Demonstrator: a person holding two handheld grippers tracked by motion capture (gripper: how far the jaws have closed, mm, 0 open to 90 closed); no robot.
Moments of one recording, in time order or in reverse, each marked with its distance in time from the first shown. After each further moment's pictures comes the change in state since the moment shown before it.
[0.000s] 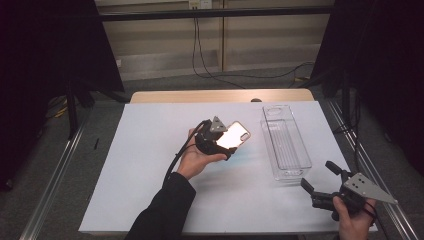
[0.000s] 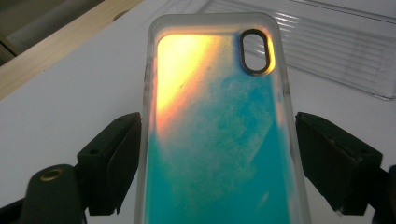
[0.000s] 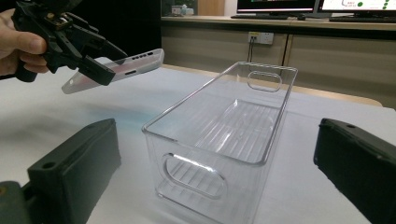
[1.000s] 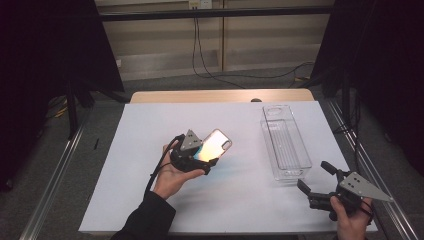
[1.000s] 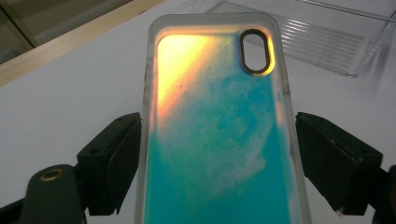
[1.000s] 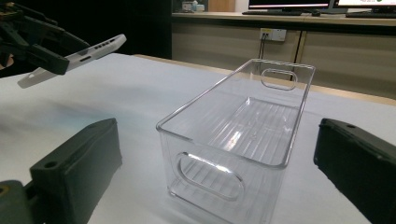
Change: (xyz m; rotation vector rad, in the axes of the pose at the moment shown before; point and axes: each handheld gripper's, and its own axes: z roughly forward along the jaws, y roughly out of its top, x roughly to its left) left arm -0.010 -0.049 -0.065 -0.080 0.048 -0.062; right arm 0.004 0.000 0.005 0.014 0.044 0.001
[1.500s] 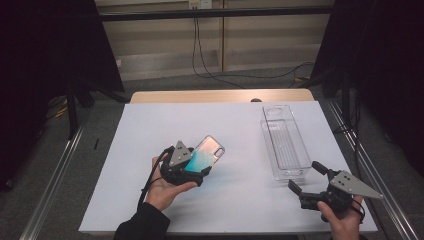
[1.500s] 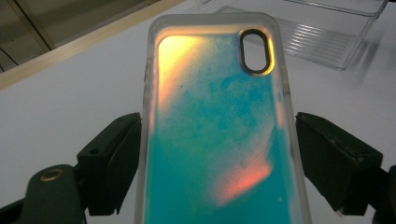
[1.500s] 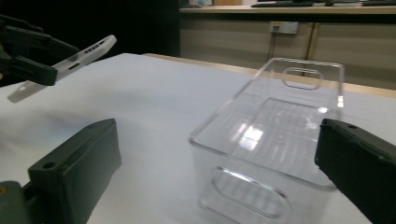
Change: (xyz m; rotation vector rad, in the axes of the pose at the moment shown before) left arm -0.017 -0.021 -0.030 -0.053 0.051 0.003; right arm 0.022 0.011 0.012 0.021 0.040 0.027
